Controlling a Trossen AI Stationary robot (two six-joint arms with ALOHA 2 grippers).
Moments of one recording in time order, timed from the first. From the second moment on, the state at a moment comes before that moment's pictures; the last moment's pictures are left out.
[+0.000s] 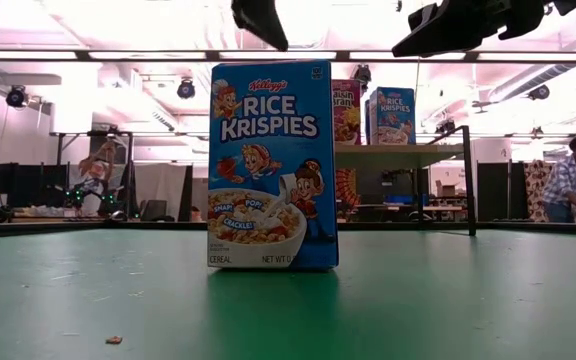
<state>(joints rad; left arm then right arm) 0.18 1.73 1.94 -1.07 -0.17 0.22 0.09 0.98 0.71 -0.14 0.08 -0.34</state>
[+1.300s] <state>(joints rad) 0.19 1.74 1.67 -0.93 -0.49 0.12 0.09 0.98 0.71 -0.14 0.08 -0.34</state>
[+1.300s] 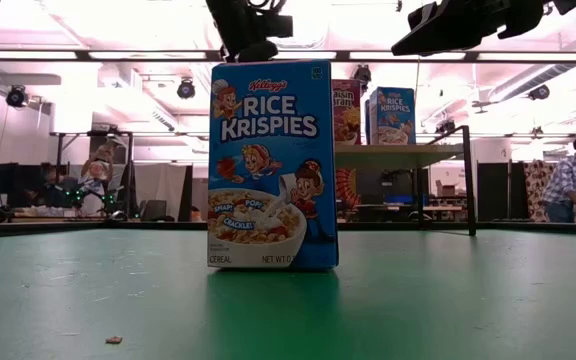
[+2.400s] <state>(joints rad) 0.20 1.73 1.96 -0.89 -0.45 0.35 0.09 0.98 0.71 -0.14 0.08 -0.34</state>
